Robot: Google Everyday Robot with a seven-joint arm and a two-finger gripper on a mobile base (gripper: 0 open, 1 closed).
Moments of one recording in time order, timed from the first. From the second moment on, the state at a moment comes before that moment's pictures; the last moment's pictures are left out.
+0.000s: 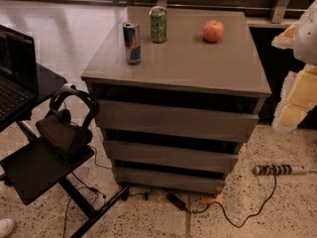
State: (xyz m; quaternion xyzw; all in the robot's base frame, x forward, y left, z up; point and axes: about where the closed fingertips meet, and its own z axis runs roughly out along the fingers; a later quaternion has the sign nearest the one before) arm 0.438 -0.216 0.979 -0.60 0.78 -0.04 0.16
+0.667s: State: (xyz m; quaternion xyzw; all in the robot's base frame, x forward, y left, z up) arm 0.438 -0.216 0.979 -0.60 0.78 -0.04 0.16
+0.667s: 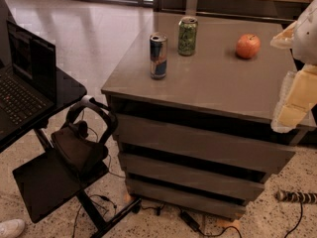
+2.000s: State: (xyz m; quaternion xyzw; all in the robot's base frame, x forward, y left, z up) arm 0.438 -0.216 0.979 -0.60 0.78 -0.04 0.16
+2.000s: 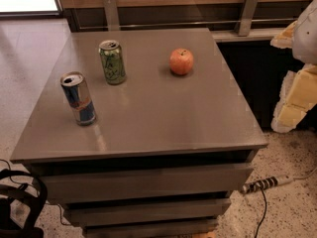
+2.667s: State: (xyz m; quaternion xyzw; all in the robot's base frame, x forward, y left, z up) arm 0.438 -0.216 0.980 -0.60 0.78 -0.04 0.16
